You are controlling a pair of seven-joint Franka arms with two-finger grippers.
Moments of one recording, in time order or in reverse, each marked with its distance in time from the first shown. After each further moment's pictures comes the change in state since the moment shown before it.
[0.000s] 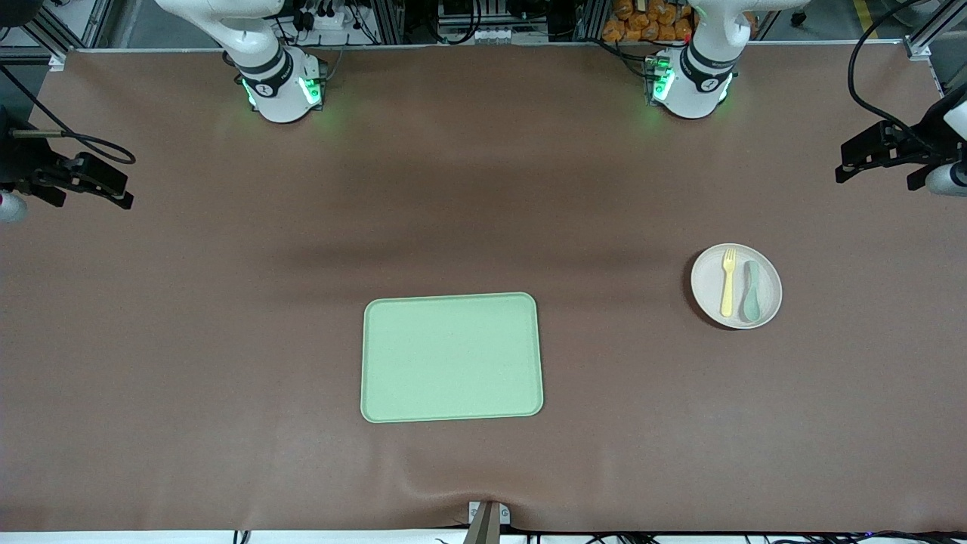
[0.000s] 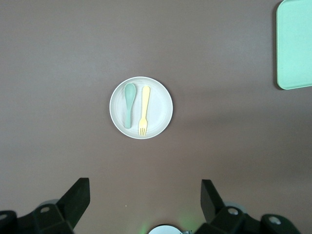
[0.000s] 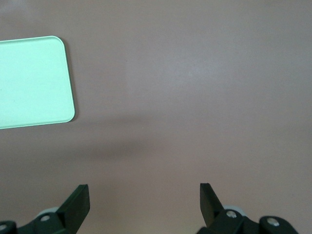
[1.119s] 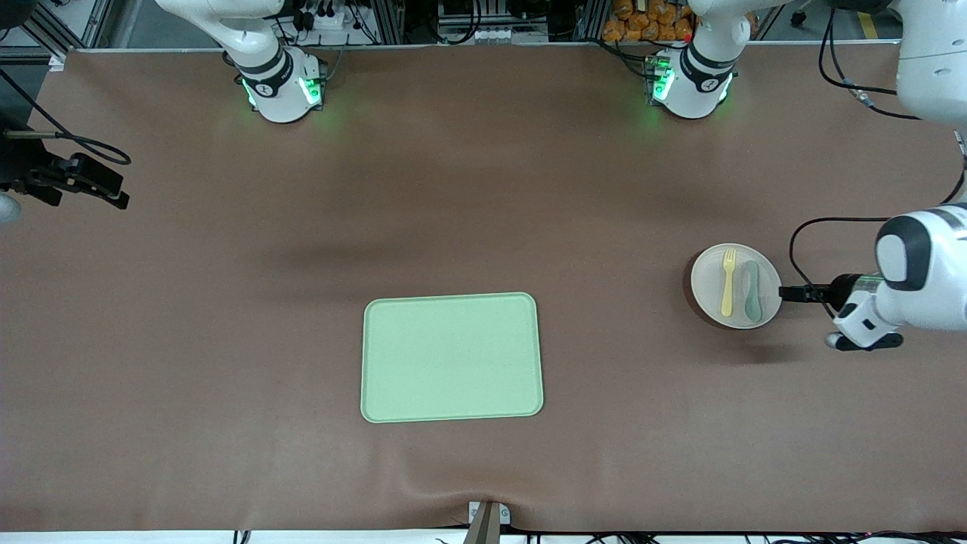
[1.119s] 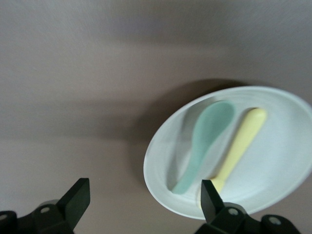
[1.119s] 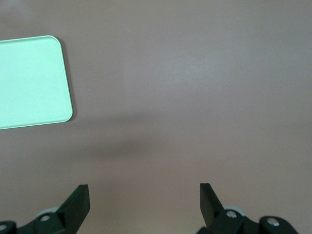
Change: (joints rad) left arm 0.211 0.566 0.011 -0.240 0.045 0.501 0.056; right arm -0.001 0.003 -0.011 0.003 0.000 -0.008 0.000
